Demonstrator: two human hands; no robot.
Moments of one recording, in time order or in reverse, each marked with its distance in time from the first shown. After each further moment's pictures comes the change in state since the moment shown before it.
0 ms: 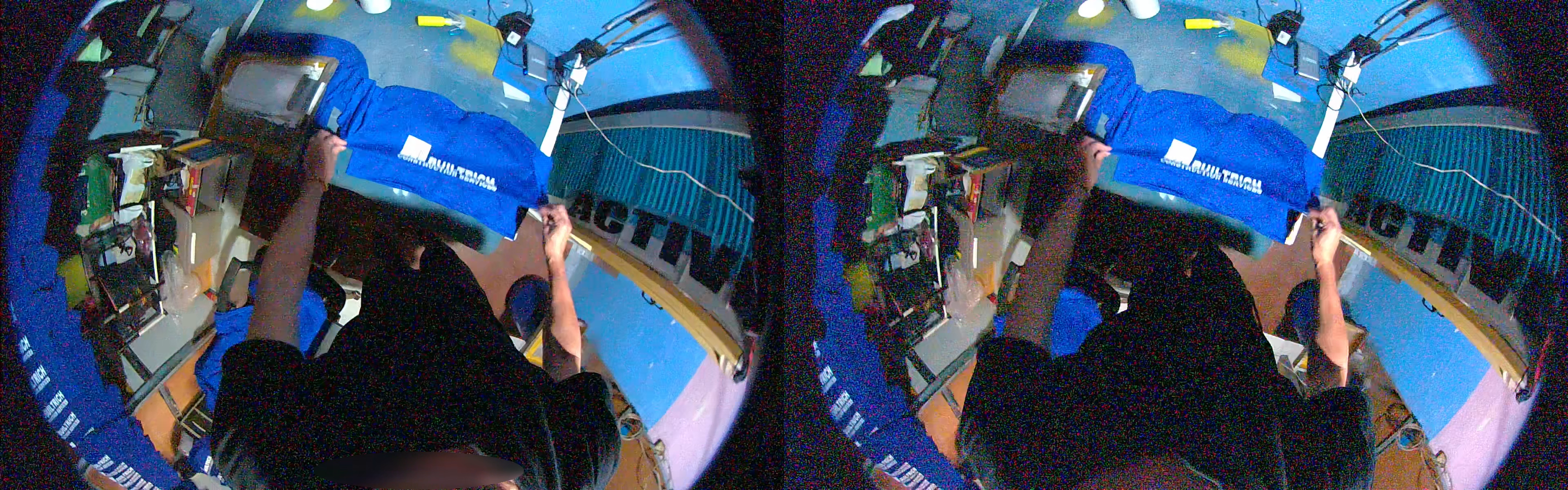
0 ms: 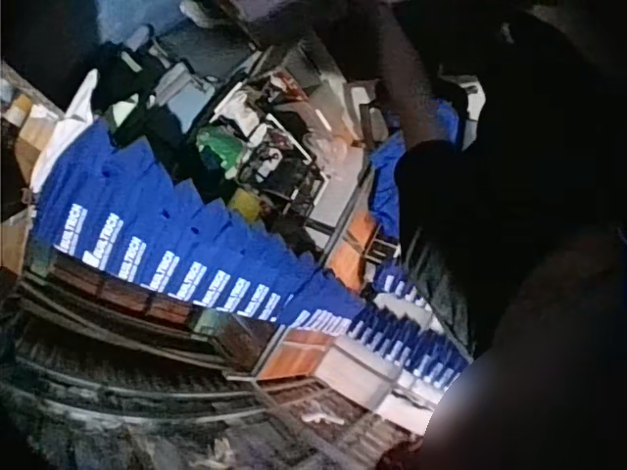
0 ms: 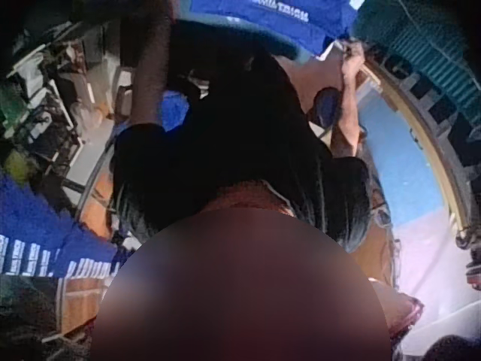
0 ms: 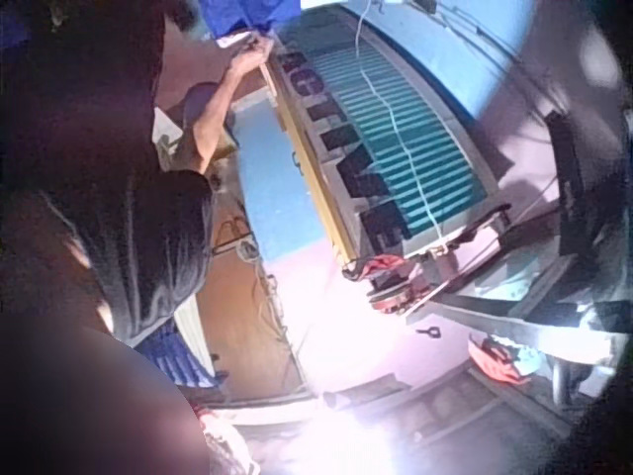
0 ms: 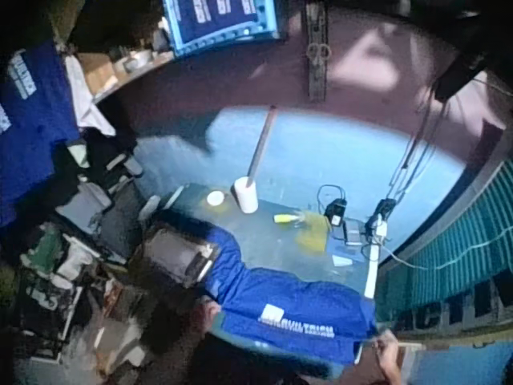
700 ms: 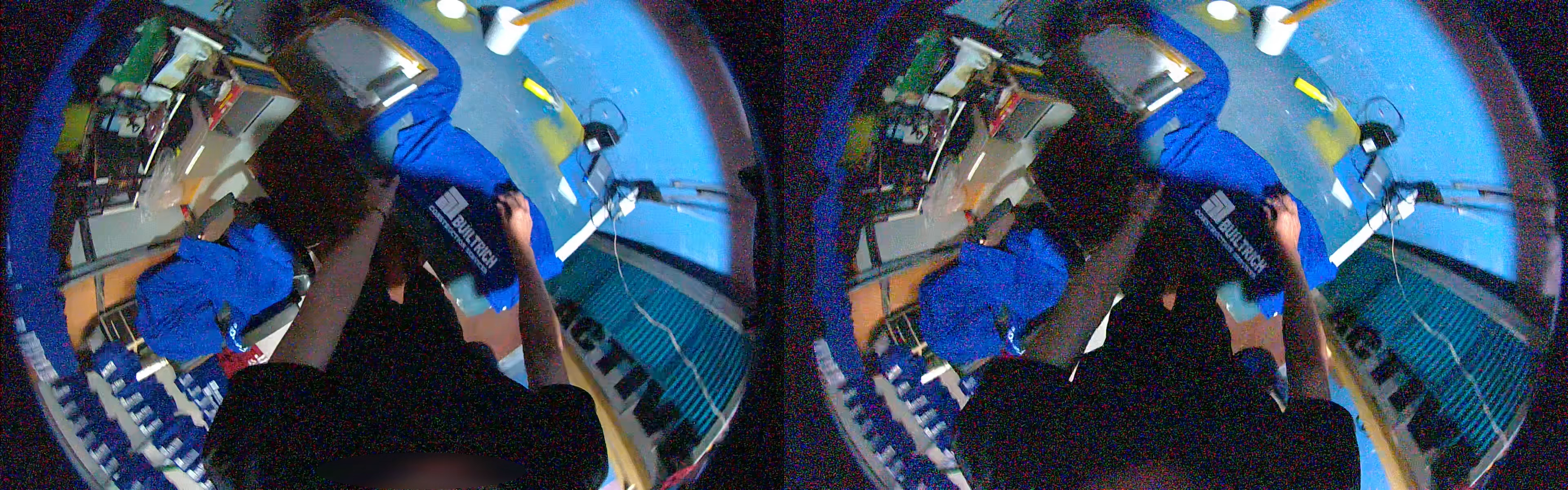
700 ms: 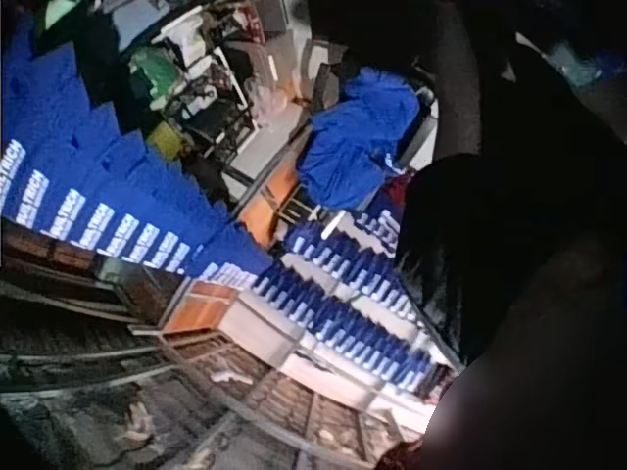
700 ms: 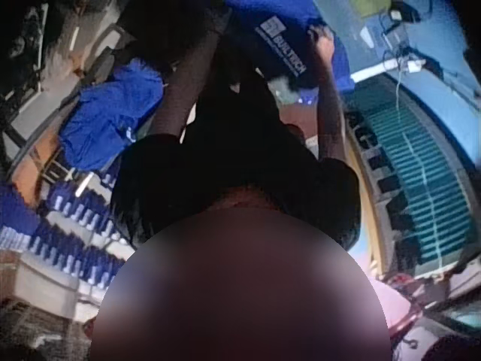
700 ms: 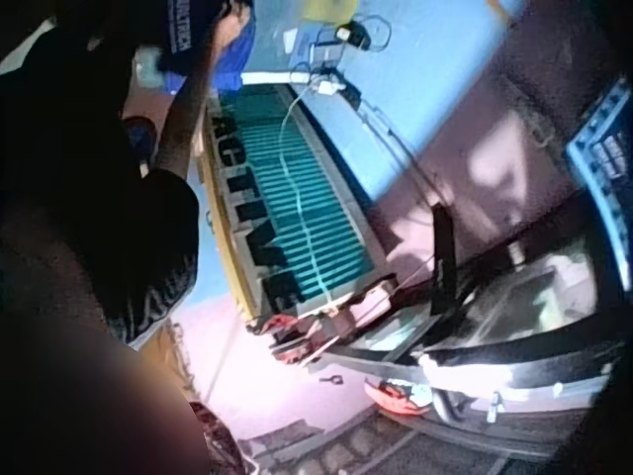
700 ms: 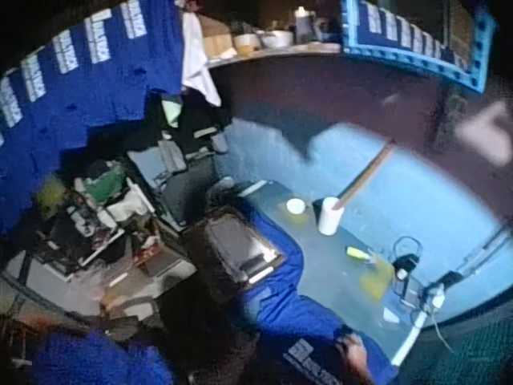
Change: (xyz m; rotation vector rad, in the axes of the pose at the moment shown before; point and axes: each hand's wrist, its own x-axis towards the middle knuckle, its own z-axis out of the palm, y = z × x) left_hand -0.111 0.028 0.110 -0.298 0.096 -1.407; right_hand 0.158 -0.084 0.216 -0.195 -0.393 -0.629
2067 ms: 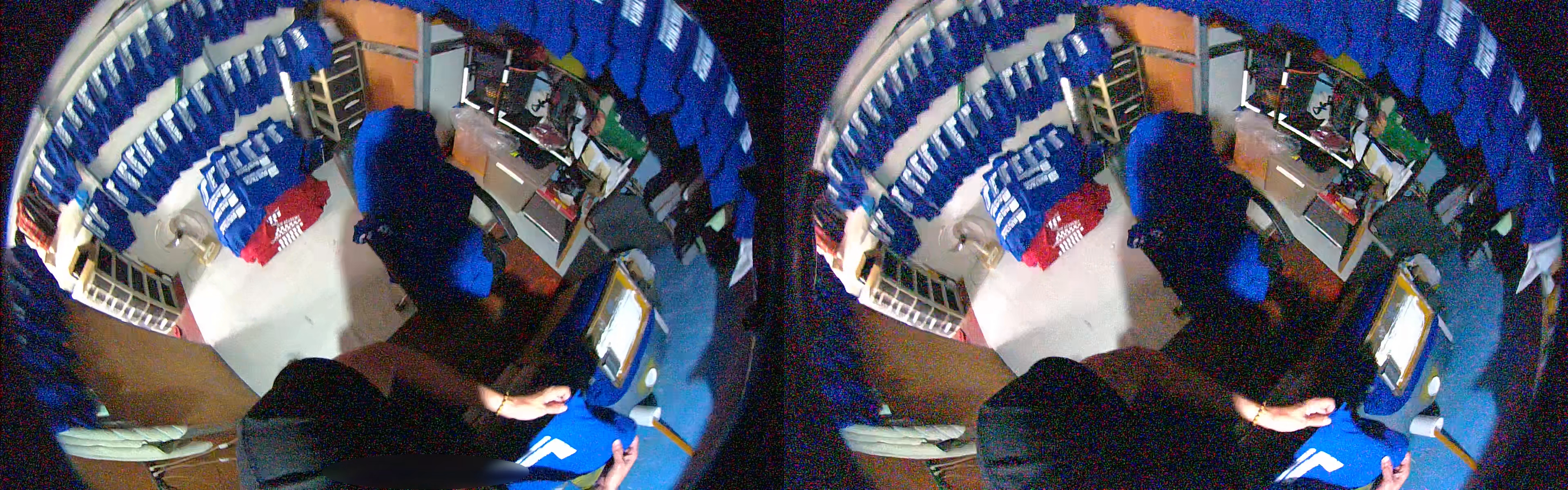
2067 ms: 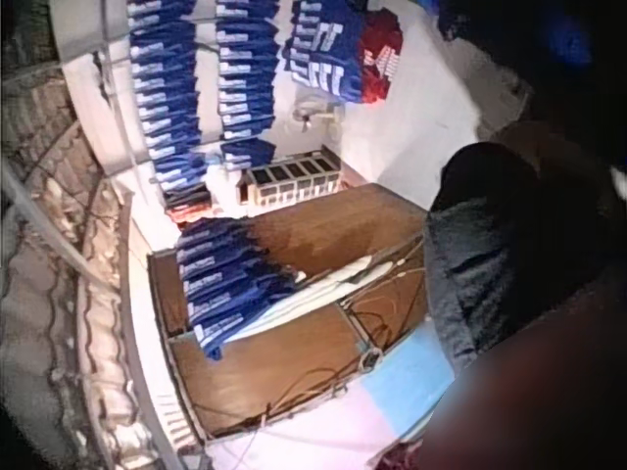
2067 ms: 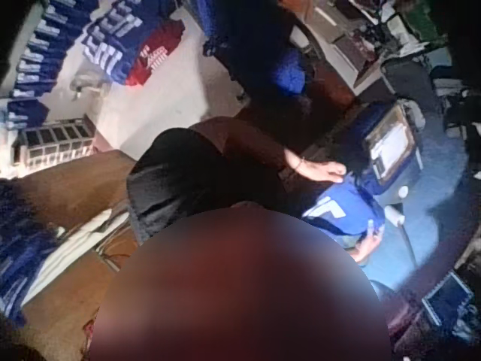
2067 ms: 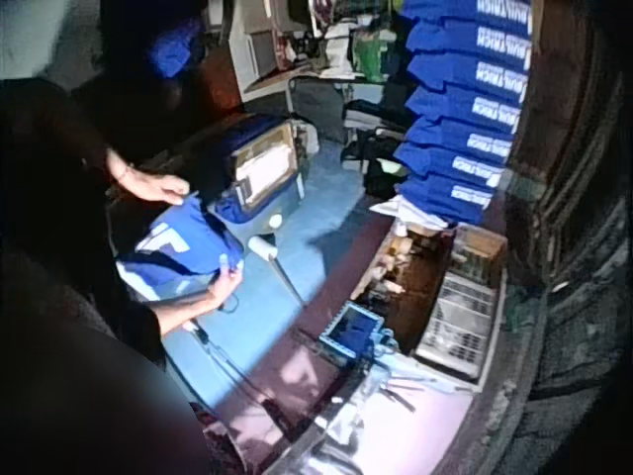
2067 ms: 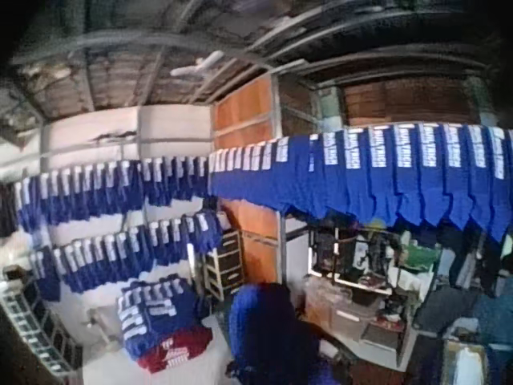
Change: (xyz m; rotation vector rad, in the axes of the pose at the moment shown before) left_hand -0.347 0.038 -0.203 -0.913 0.146 0.900; right_hand 0.058 -0.341 -0.281 0.759 -0.579 -0.055
